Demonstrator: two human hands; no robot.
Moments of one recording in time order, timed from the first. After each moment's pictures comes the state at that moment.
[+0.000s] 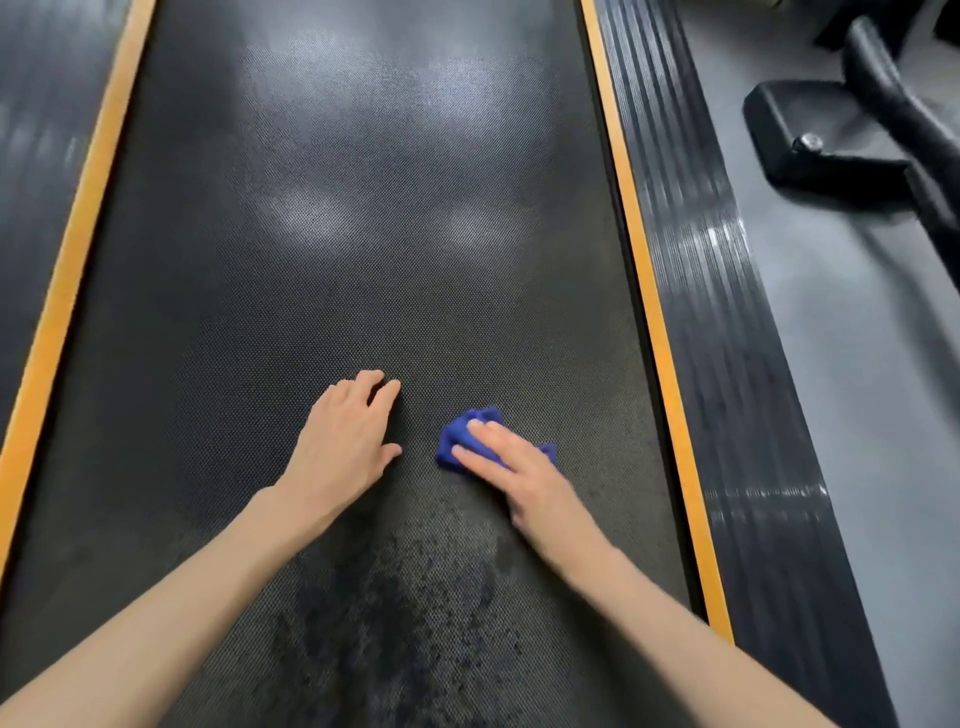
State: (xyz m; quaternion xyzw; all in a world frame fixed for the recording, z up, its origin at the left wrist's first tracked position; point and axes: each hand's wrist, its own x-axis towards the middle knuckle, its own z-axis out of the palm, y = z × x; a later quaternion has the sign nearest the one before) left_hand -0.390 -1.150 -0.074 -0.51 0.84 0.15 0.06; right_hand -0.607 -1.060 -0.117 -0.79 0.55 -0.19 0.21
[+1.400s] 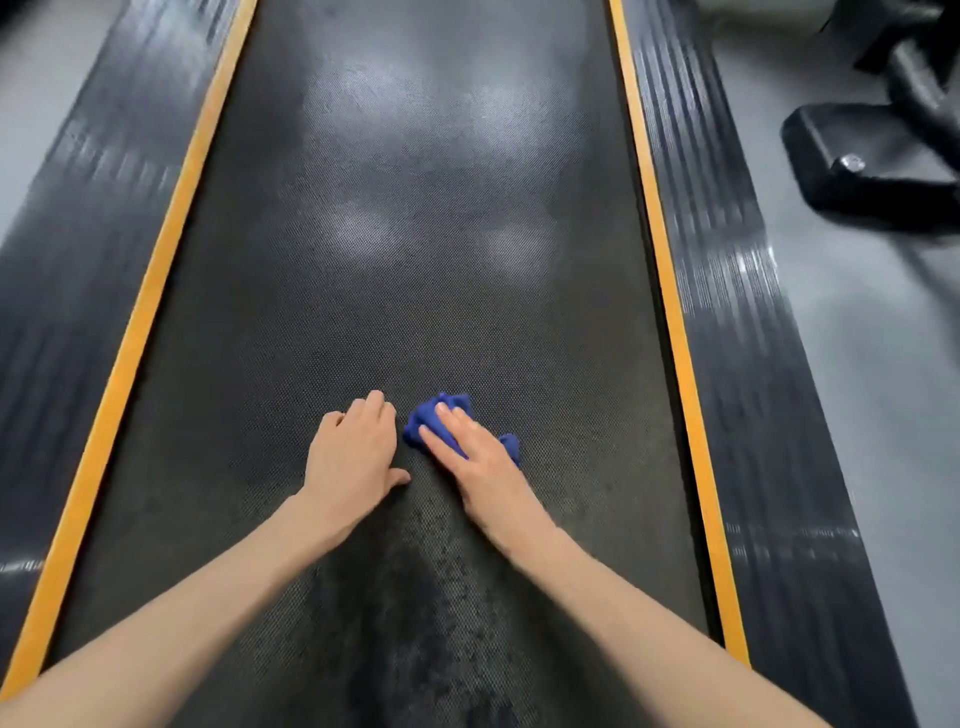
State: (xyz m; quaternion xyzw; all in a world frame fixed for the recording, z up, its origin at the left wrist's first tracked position) left_hand -0.377 -1.111 -0.064 -0.56 0.82 0.06 0.12; right_hand -0.543 -1.071 -0.121 -0.81 0.54 -0.15 0.15
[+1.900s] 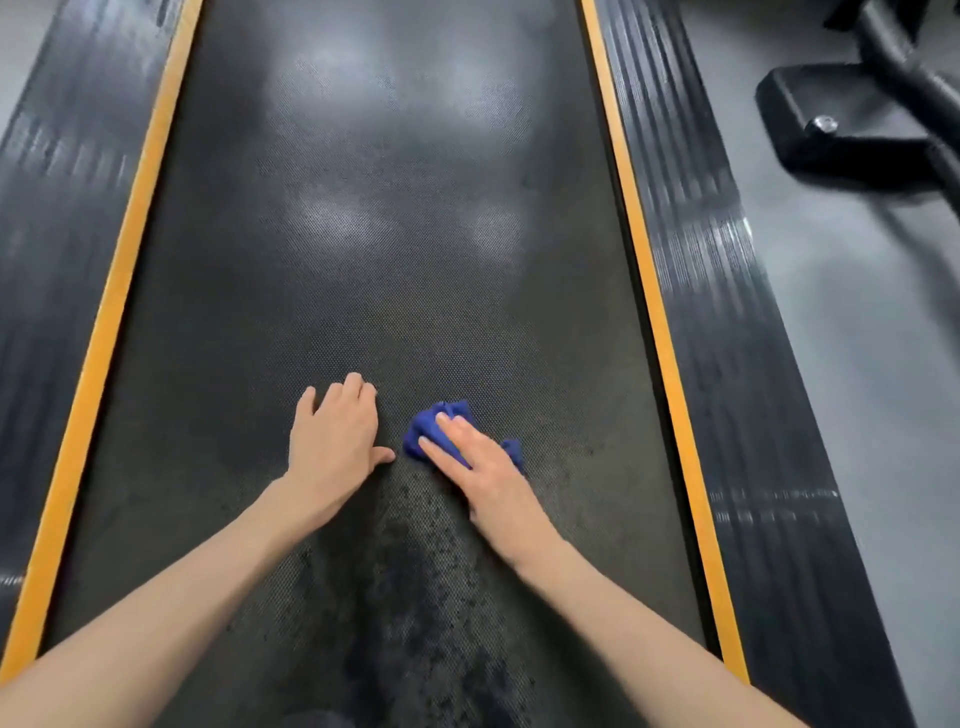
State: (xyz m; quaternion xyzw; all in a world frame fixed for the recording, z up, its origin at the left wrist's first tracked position) left_hand -0.380 -1.108 -0.064 -0.58 0.80 0.05 0.14; right_hand -0.552 -1.029 -0.108 -0.79 0.58 -0.14 0.16
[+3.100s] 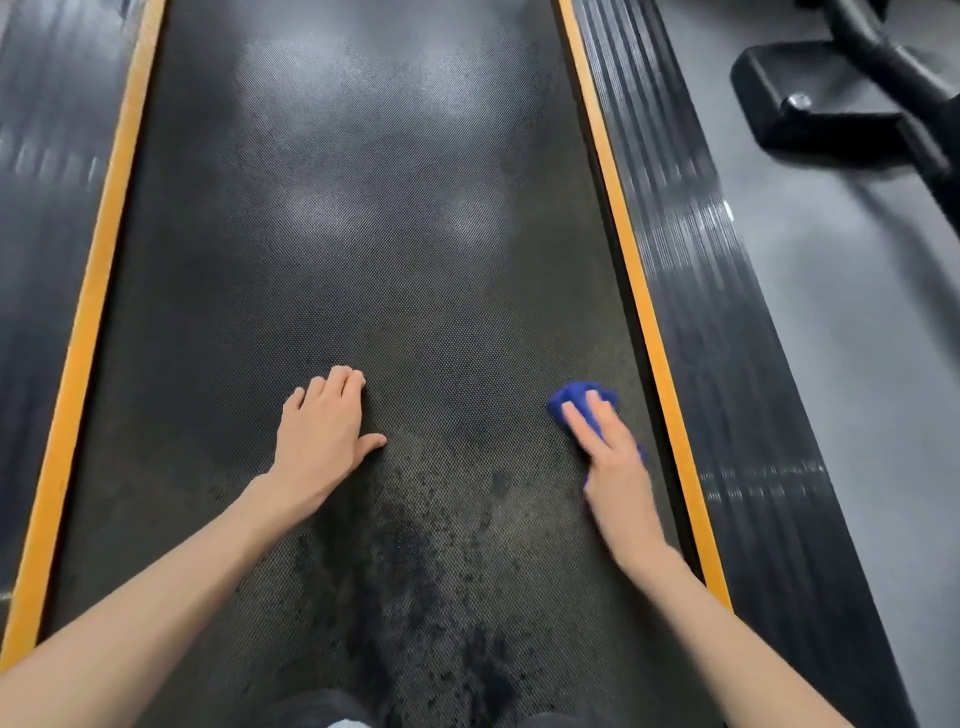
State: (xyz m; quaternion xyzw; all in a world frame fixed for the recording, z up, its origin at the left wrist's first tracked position) left_hand -0.369 -1.101 -0.069 -0.57 0.81 0.10 0.08; right_hand -0.646 -0.983 -0.099 -0.59 0.76 -0.21 0.19
